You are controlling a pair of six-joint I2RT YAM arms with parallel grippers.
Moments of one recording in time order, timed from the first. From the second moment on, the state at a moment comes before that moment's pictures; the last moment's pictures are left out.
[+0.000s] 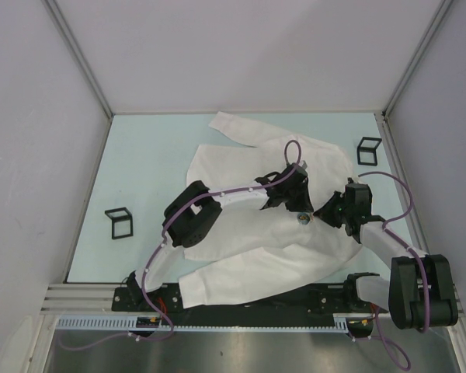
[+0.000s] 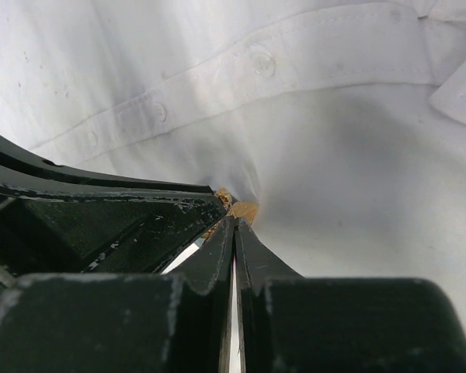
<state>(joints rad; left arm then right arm) -0.98 2.28 1.70 -0.18 0.14 -0.91 0.07 1.17 0.43 -0.05 -0.24 0.68</state>
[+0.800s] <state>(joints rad) -0.98 2.22 1.60 -0.13 0.14 -0.85 0.07 1.18 0.43 -0.05 -0.18 0.66</state>
